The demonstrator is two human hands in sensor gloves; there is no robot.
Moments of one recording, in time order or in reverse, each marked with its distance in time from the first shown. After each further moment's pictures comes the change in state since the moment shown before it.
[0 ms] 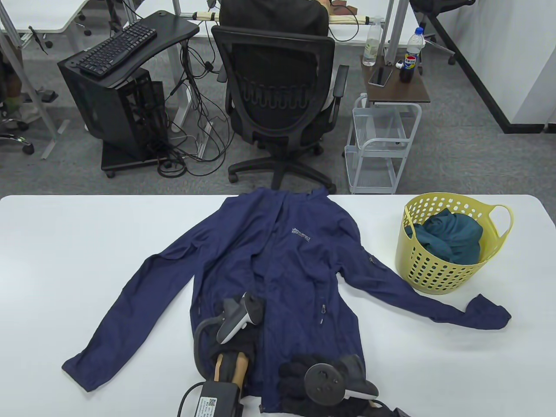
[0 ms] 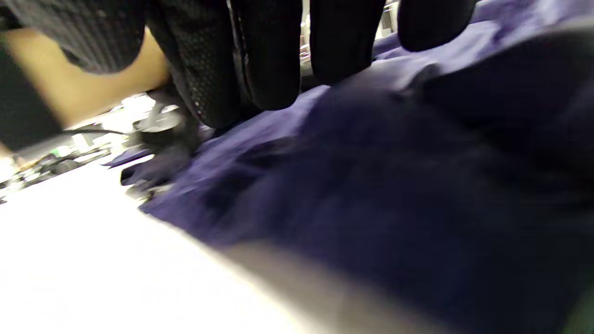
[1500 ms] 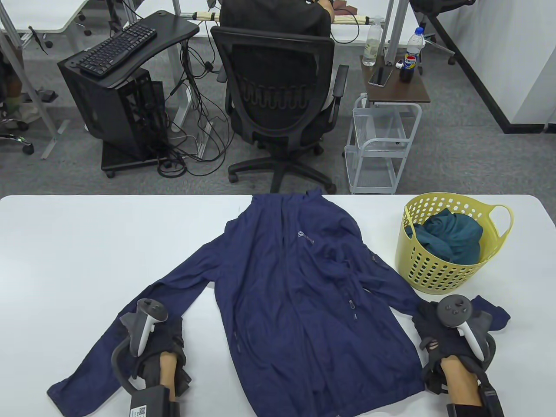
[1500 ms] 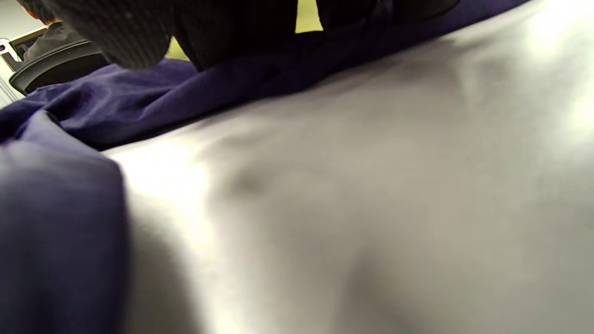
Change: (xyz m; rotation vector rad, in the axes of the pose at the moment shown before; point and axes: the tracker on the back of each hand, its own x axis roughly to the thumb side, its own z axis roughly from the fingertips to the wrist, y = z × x) left_hand -0.175 0.009 0.009 0.036 0.528 0.372; right_hand -0.239 -0.077 0.086 -0.229 0.999 -0.112
